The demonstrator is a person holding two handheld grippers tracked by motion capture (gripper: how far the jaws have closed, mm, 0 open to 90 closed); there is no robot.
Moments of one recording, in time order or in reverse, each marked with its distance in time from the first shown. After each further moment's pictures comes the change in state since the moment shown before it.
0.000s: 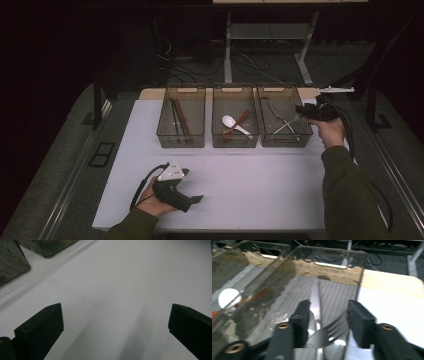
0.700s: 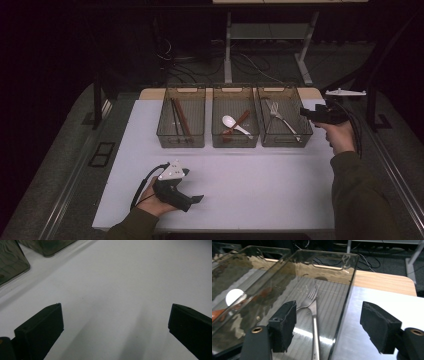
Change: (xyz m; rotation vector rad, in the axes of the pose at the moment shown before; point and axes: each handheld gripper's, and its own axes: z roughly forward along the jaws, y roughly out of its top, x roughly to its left) left arm 0.001 0.000 0.001 0.003 0.000 -0.008; right arm -0.007 -0.008 -0.023 -0.033 0.009 0.012
